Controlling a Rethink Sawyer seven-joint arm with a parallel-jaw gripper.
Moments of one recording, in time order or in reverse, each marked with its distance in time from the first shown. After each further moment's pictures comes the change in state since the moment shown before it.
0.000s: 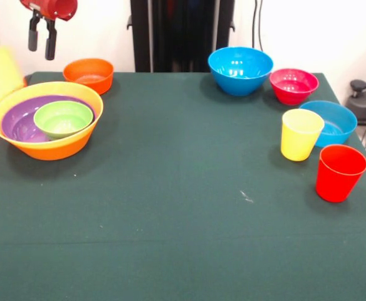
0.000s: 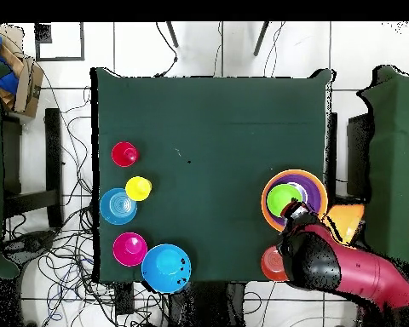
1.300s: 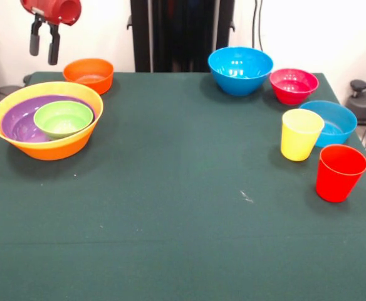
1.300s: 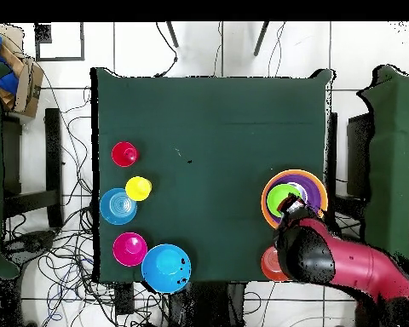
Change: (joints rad) arm 0.065 0.017 -0.035 -0.034 0.000 -0.003 0.000
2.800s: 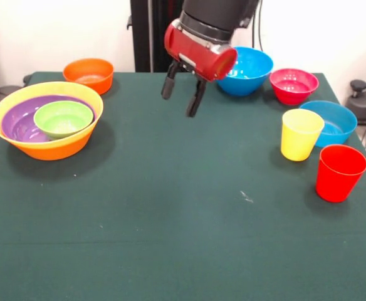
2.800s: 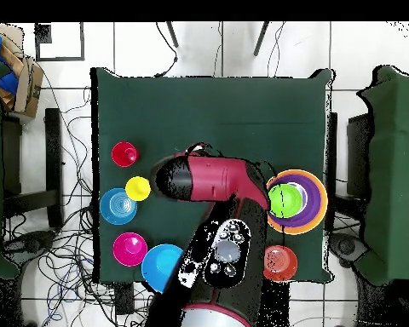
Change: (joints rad) arm 0.820 0.327 -0.466 -0.450 0.435 0.303 0.214
